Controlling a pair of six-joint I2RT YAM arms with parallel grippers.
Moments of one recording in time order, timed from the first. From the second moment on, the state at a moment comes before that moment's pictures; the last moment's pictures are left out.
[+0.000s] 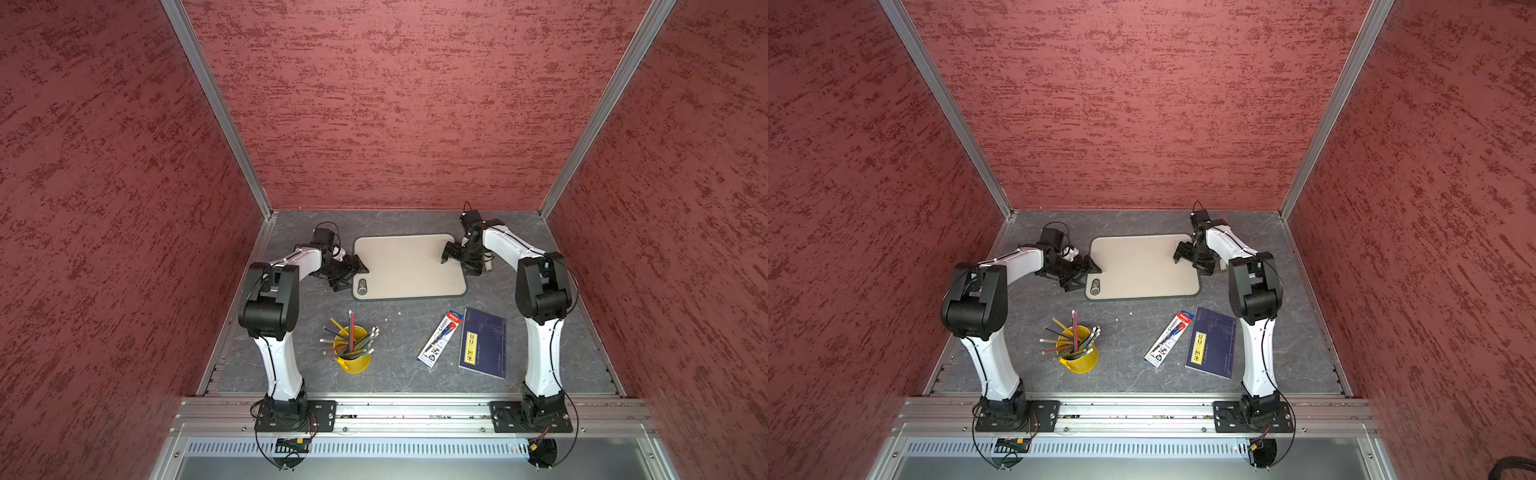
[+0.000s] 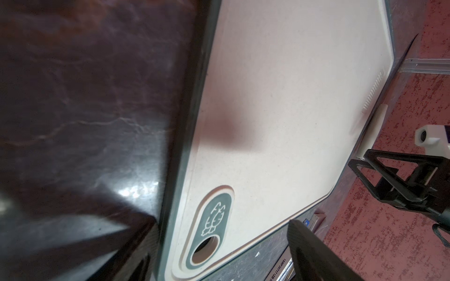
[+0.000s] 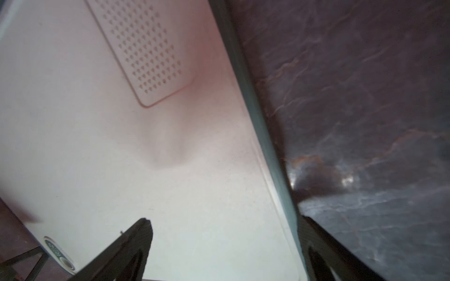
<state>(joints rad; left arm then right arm) -0.10 1.95 1.26 -0.56 0.59 -0.57 0.22 2.17 1.76 -0.91 -0.23 0.62</state>
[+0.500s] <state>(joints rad) -0.07 1.93 1.28 -0.60 0.63 -0.57 0.16 2.05 1.75 -0.93 -0.21 0.56</state>
